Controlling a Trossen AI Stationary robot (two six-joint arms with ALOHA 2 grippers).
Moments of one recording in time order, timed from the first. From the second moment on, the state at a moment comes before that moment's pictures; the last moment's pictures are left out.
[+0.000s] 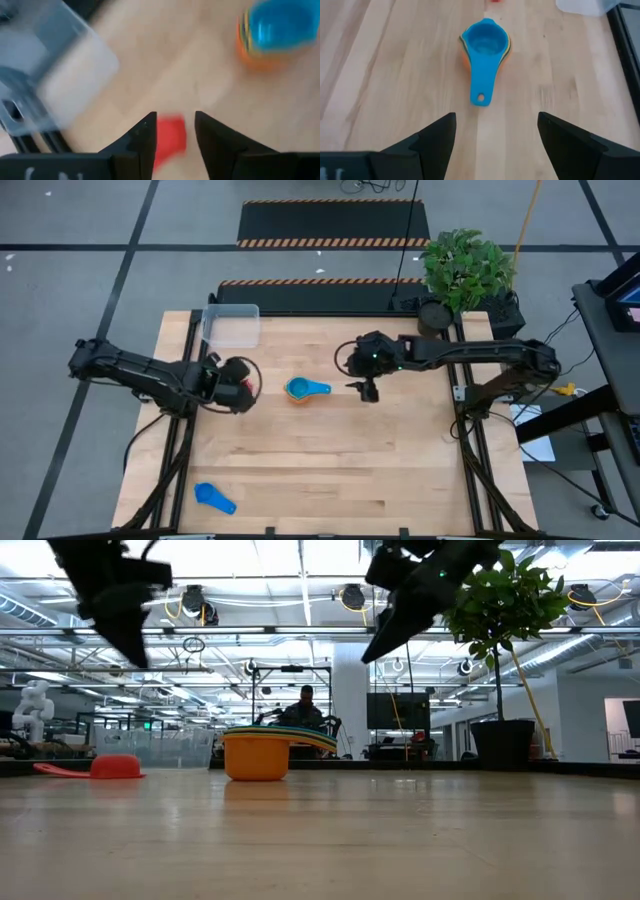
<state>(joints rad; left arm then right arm) -0.19 1.13 0.89 -1.12 -0.58 -0.81 -0.17 1.43 1.06 -0.44 -0.08 -0.23</state>
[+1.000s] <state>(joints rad) -0.18 1.72 0.82 -1.33 -0.26 -0.59 -0.17 1.33 0.96 -0.45 -0.08 -0.21</state>
